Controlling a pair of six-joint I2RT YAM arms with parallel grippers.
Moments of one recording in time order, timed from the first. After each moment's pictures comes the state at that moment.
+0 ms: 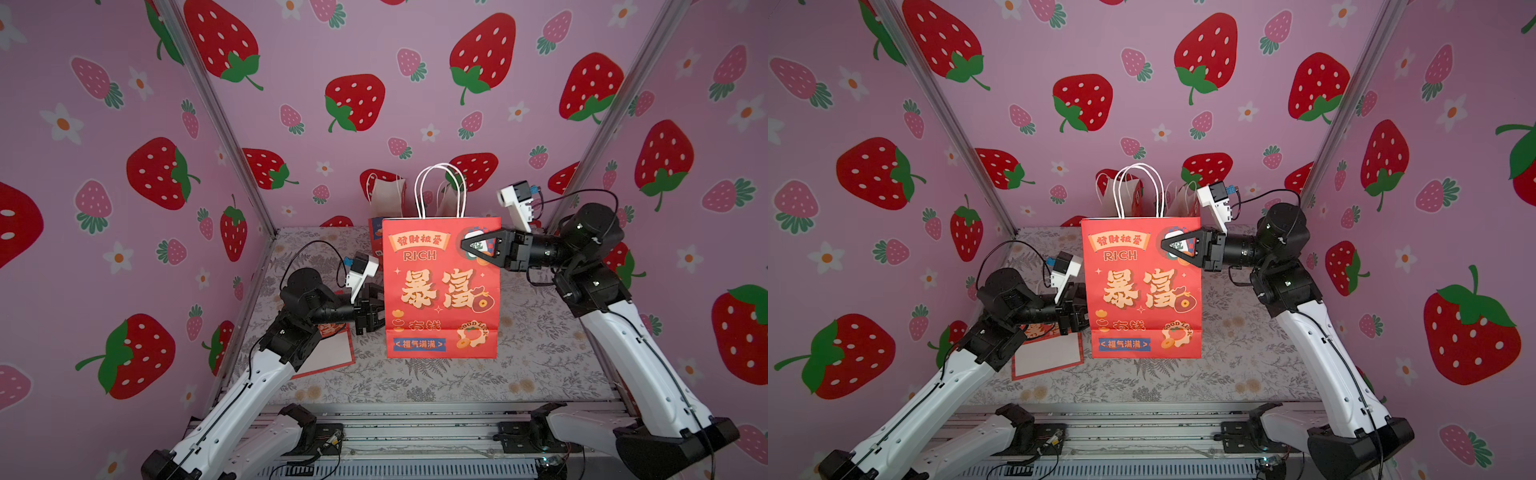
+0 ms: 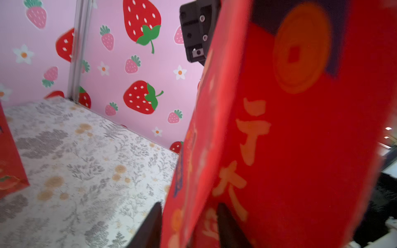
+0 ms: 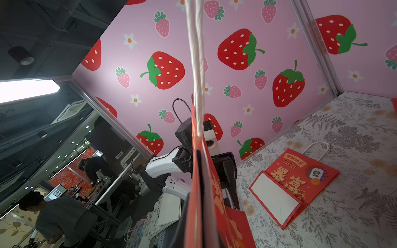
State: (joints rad) left arm -0.45 0.93 0.90 0.03 1.03 -0.44; right arm 0.39 1.21 1.46 -0.08 -1.13 0.86
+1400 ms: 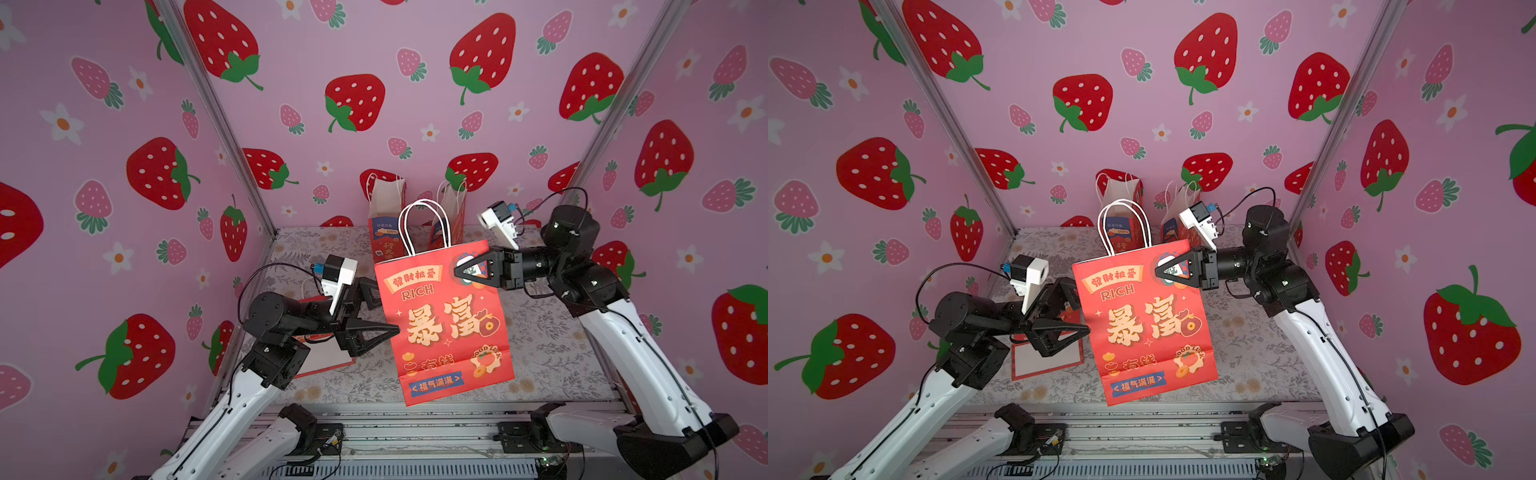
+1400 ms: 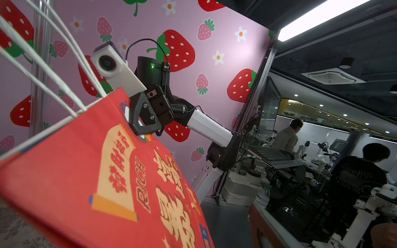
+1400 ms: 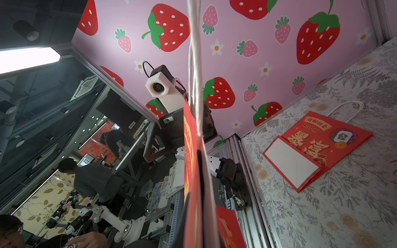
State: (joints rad) left arm -0.52 0.82 0.93 0.30 1.03 -0.62; right arm 0.45 1.22 1.51 -0.41 -1.24 0.61
